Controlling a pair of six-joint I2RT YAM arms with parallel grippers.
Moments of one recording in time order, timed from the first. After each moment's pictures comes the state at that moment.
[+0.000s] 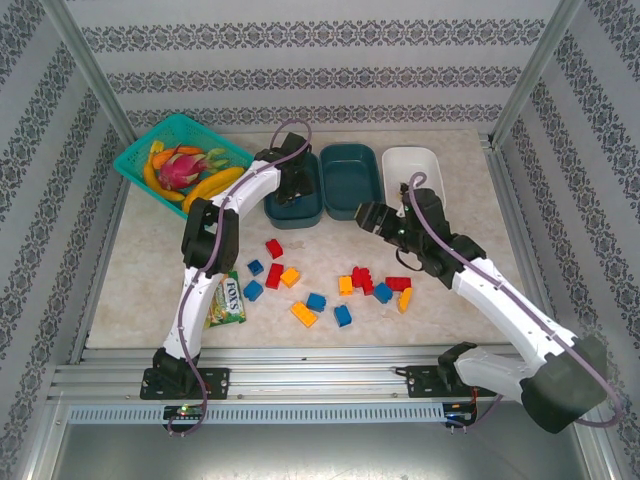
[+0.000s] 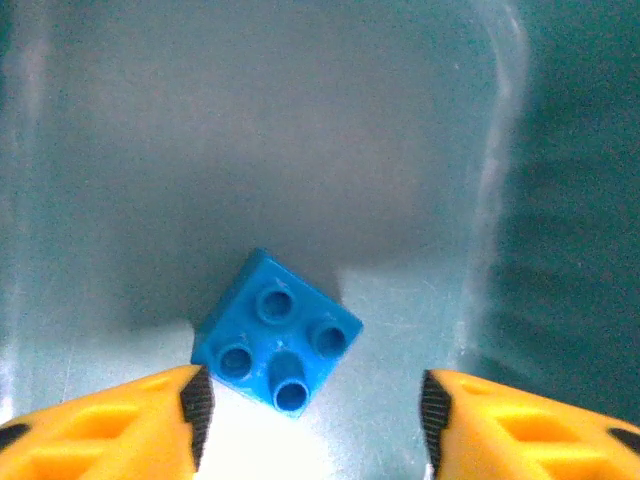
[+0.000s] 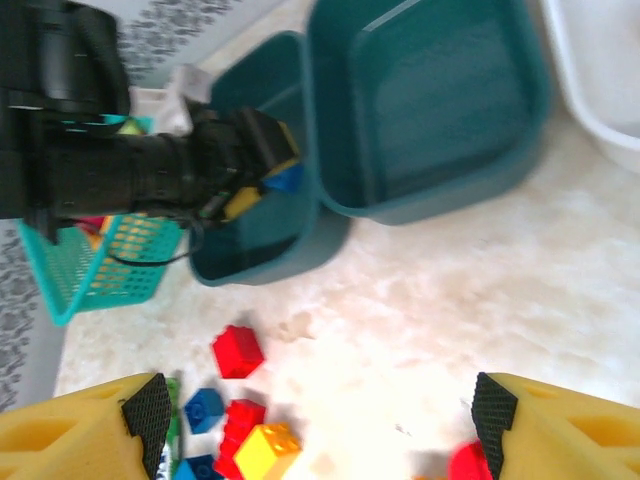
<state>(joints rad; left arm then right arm) -0.39 2.42 2.14 -0.86 -0.01 -0.73 0.44 1.10 0.89 -0.41 -0.06 0.80</state>
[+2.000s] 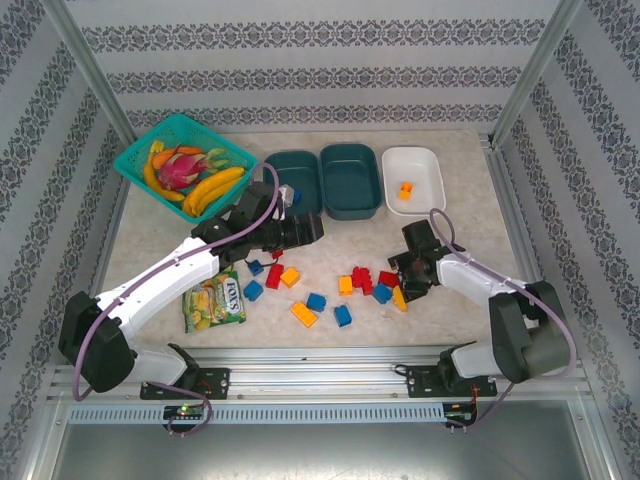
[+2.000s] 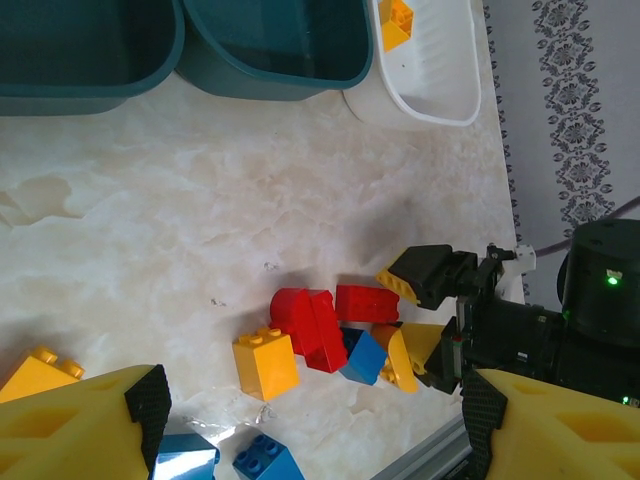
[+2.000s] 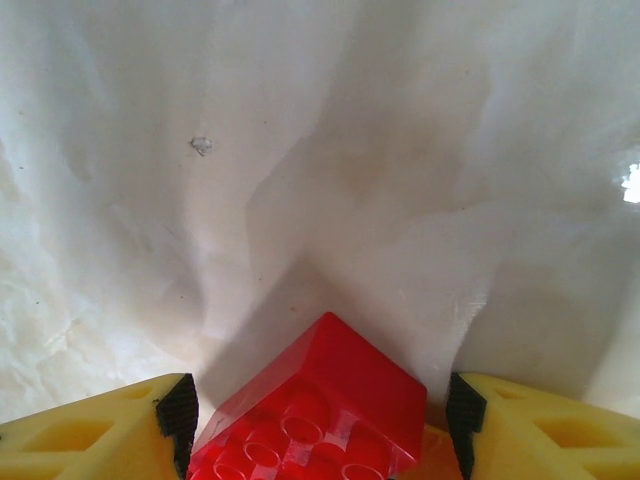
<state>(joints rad) -0.63 1.36 1.12 -0.47 0.22 -0.79 0.28 1.40 0.66 -0.52 -0.12 1.52</state>
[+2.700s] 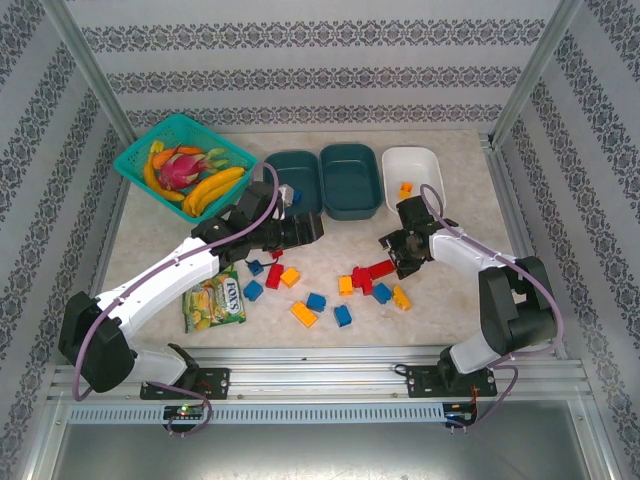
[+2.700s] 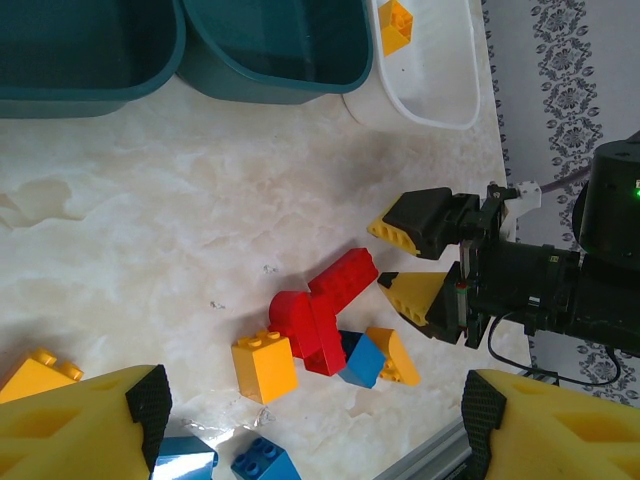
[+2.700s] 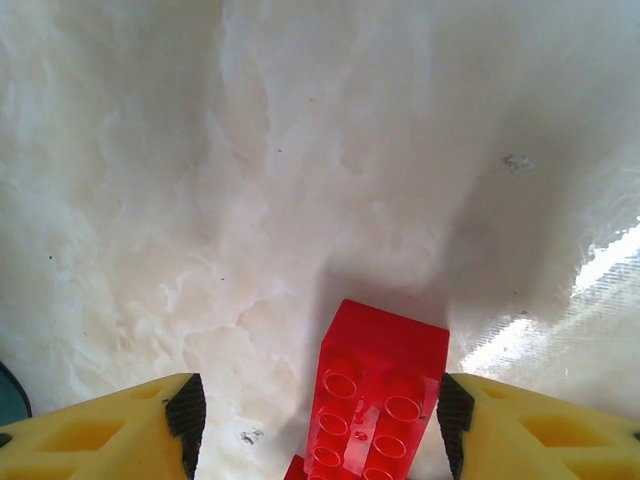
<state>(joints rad) -0.63 1.36 1.12 -0.47 0.21 -0.80 0.27 1.53 0.87 -0.55 -0.16 1.38</state>
